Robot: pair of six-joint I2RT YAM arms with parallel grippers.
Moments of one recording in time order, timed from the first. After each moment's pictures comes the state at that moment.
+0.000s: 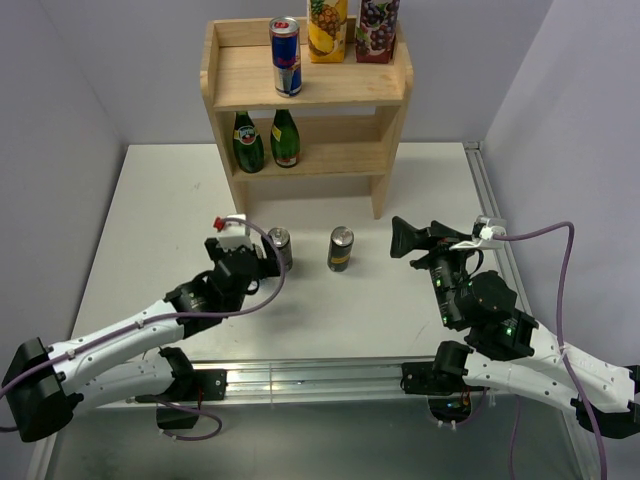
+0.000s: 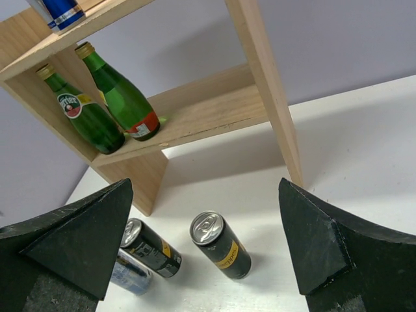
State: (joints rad) left arm -0.91 0.96 0.66 -0.10 -0.72 -0.51; right arm 1.09 0.49 0.71 -0.03 0.98 0.27
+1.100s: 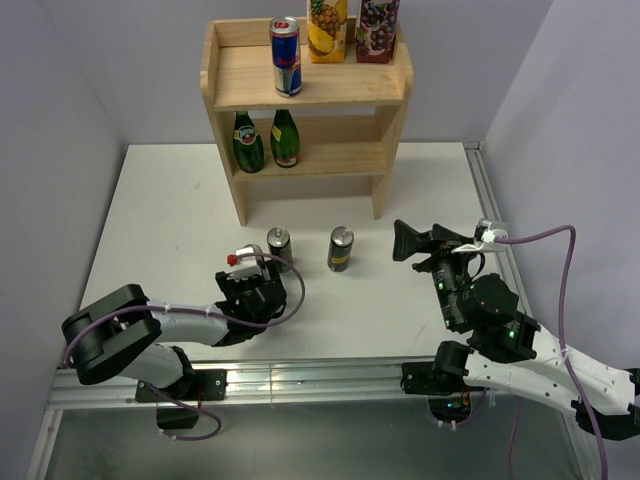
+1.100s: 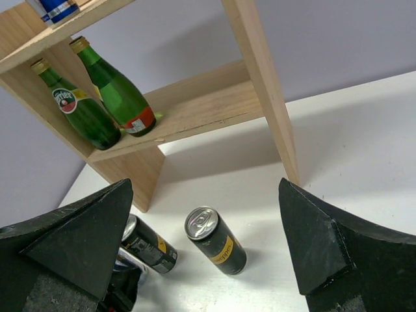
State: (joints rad) left arm -1.02 1.39 0.38 0.31 -1.06 -0.79; right arm 1.09 0.46 0.69 -0.05 0.98 0.28
